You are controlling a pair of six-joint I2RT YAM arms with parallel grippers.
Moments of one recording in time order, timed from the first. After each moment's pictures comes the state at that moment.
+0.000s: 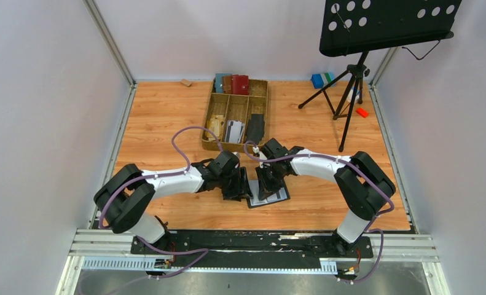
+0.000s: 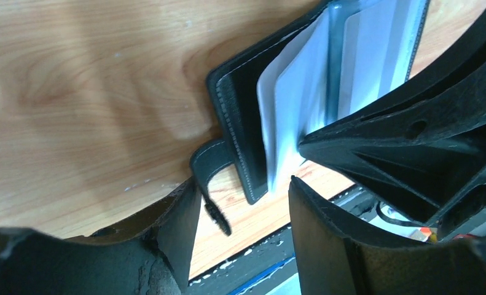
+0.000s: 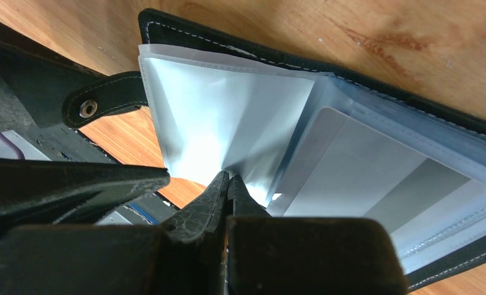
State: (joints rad) left arm -0.85 1.50 0.71 -0.20 0.21 -0.95; right arm 0.74 1.70 0.94 -0.49 -0.43 0.43
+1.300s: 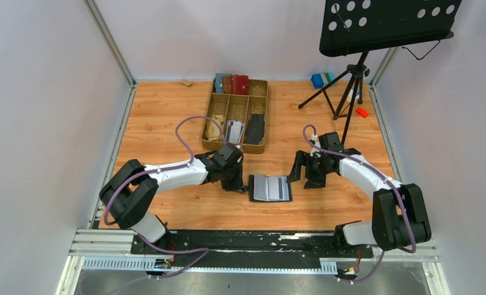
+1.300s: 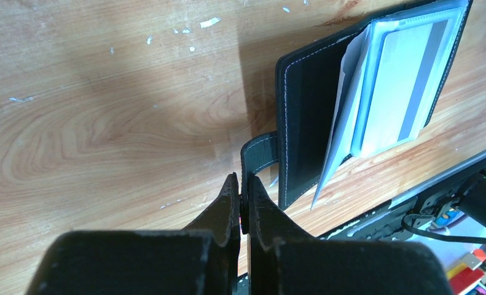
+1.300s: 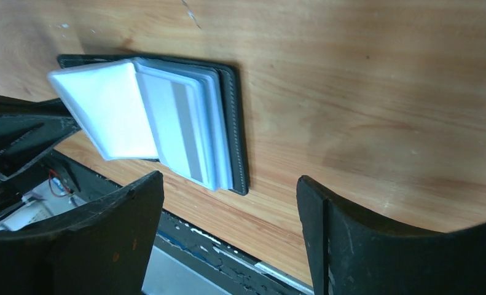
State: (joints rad) left arm -0.82 1.56 0.83 -0.31 0.15 -0.81; right arm 0.26 1.34 0.76 -0.59 -0.42 0.41
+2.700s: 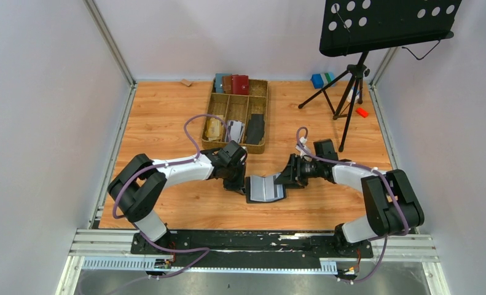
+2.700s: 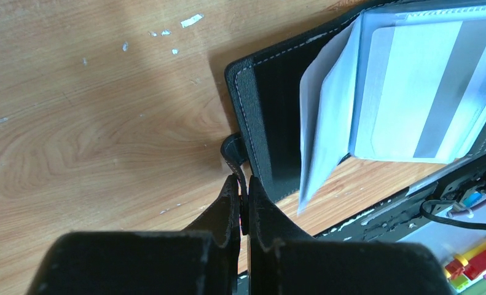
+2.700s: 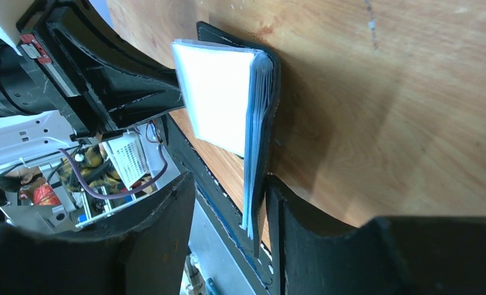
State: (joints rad) left arm -0.82 1.64 0.91 -0.40 0.20 -0.72; right arm 0.23 1.46 0.55 -0.06 -0.90 0.56
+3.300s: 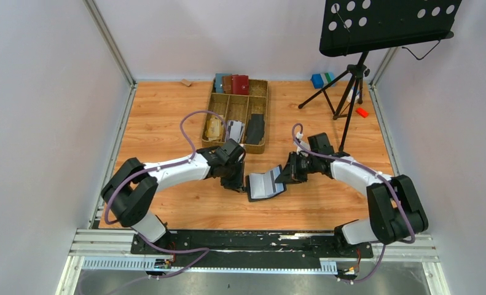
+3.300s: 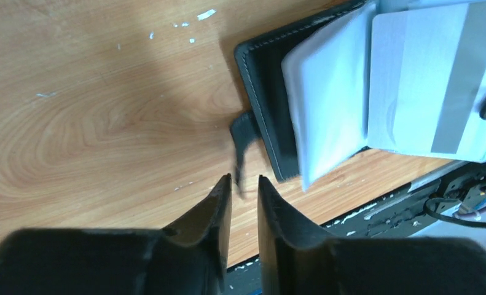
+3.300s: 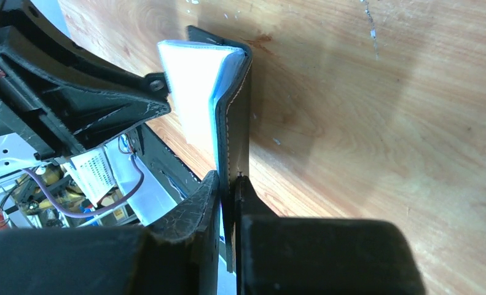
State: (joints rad) left arm -0.82 1.60 0.93 -0.46 0.16 -0.70; right arm 0.32 1.43 0.67 -0.25 -0.73 0.53
